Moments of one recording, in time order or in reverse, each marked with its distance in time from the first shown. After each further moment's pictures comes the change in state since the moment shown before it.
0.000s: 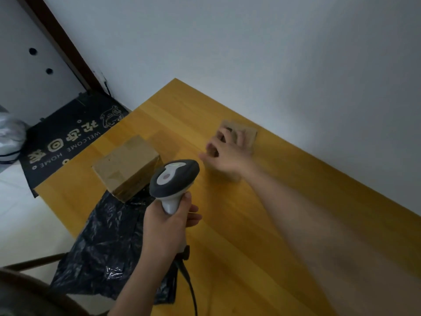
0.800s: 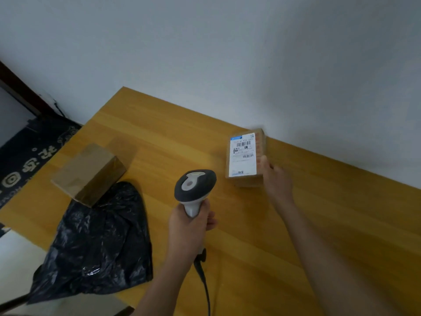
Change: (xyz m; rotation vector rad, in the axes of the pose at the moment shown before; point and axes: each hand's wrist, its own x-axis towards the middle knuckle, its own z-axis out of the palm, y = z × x) left_hand -0.091 -0.021 0.069 0.112 -0.291 -0.027; right_hand -0.205 0.145 0.032 0.751 0.601 0.563
